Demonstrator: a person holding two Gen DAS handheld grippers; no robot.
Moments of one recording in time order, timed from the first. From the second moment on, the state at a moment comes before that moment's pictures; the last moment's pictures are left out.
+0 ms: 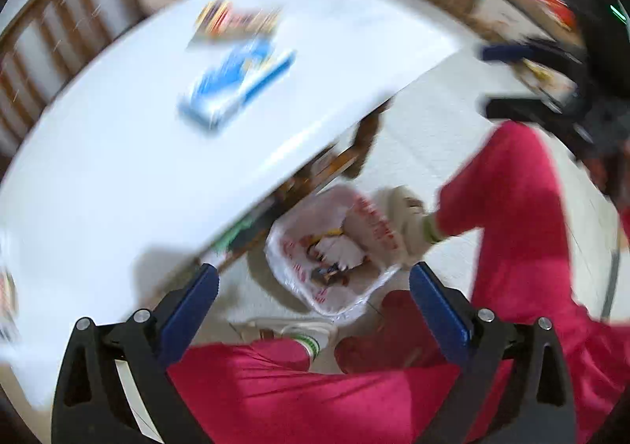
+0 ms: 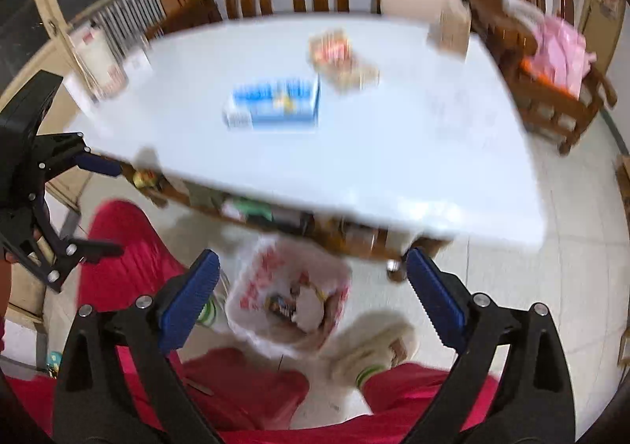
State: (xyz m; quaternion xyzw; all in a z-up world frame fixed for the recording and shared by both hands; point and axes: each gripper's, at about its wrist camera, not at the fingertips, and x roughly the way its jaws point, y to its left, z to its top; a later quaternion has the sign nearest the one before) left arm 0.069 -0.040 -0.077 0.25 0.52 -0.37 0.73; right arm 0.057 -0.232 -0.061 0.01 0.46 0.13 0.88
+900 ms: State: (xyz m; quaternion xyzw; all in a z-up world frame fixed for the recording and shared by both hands) left arm 0.148 -0.117 -0.015 0.43 0.48 -0.48 0.60; right arm 0.220 -0.226 0.051 -0.12 0.46 0.20 0.86
